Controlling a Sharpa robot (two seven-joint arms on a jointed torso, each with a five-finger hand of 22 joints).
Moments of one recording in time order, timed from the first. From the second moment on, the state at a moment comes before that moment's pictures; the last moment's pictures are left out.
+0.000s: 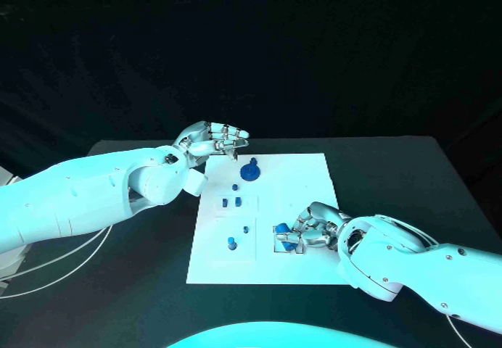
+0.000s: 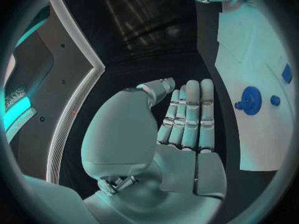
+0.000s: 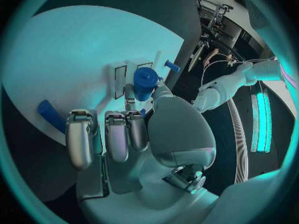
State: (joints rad) left arm 1.17 -0.92 -0.01 1.47 -0.16 -0.15 0.32; left_hand 1.40 -0.20 0.60 0.03 0.17 0.86 0.21 0.24 0.33 0.93 0.14 0.44 0.21 1.00 0.06 1.08 0.46 0.17 0.84 0.15 0.96 0.72; right arm 1.13 -0.76 -0.18 1.78 -1.15 -0.38 -0.55; right_hand 1.13 -0.01 -0.03 0.30 0.10 1.05 0.07 0.42 0.51 1.47 -0.02 1.50 1.31 1.47 -0.08 1.55 1.31 0.03 1.47 0.04 1.49 1.31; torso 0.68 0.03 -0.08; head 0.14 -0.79
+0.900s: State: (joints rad) left arm 1.18 -0.92 -0.01 1.47 -0.16 -0.15 0.32; left_hand 1.40 -0.20 0.60 0.03 0.17 0.86 0.21 0.24 0.33 0.93 0.14 0.44 0.21 1.00 0.06 1.08 0.46 0.17 0.84 0.15 0.96 0.72; right arm 1.12 -0.77 -0.18 1.78 -1.19 -0.36 -0.55; right_hand 1.04 0.01 -0.16 0.29 0.10 1.06 0.05 0.45 0.51 1.47 -0.02 1.48 1.31 1.47 -0.08 1.55 1.31 0.03 1.47 0.04 1.48 1.31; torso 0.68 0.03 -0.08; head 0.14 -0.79
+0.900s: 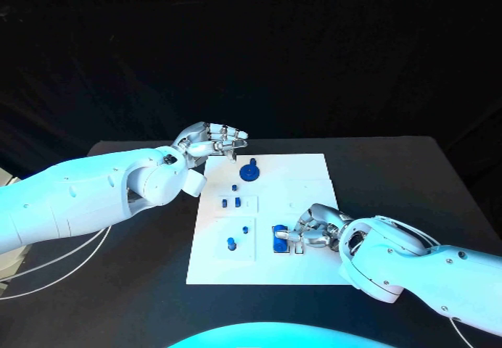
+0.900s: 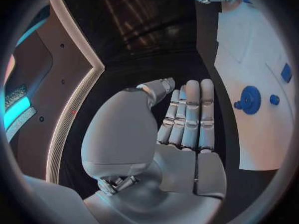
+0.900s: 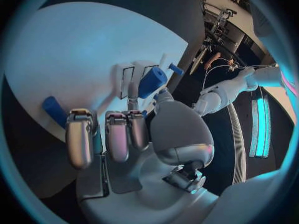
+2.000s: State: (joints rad) left arm 1.17 -0.92 -0.01 1.47 -0.16 -0.15 0.31; left_hand 1.40 -0.20 0.60 0.04 0.17 0.86 0.21 0.24 0.33 0.93 0.14 0.44 0.21 1.00 0.06 1.08 0.46 0.17 0.84 0.15 0.95 0.72; right arm 1.11 -0.79 -0.18 1.80 -1.22 -0.32 -0.49; right_hand 1.25 0.04 -0.19 0.29 0.10 1.05 0.05 0.46 0.50 1.47 -0.02 1.50 1.31 1.47 -0.08 1.55 1.31 0.03 1.47 0.03 1.50 1.31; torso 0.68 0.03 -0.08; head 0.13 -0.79
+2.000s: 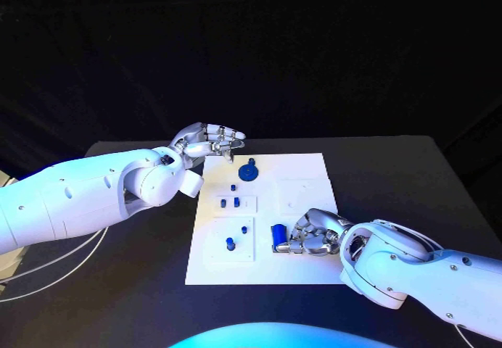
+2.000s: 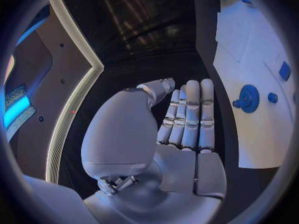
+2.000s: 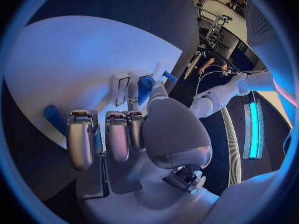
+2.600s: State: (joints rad) left arm 1.17 -0.93 -0.01 1.47 -0.16 -0.15 0.31; left_hand 1.40 -0.20 0.60 0.04 0.17 0.86 0.21 0.24 0.33 0.92 0.14 0.44 0.21 1.00 0.06 1.08 0.46 0.17 0.84 0.15 0.95 0.72; right arm 1.11 -0.80 -0.18 1.81 -1.21 -0.30 -0.48; right_hand 1.28 -0.02 -0.18 0.29 0.10 1.05 0.05 0.46 0.50 1.47 -0.02 1.50 1.31 1.47 -0.08 1.55 1.31 0.03 1.47 0.03 1.50 1.31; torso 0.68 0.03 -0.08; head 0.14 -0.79
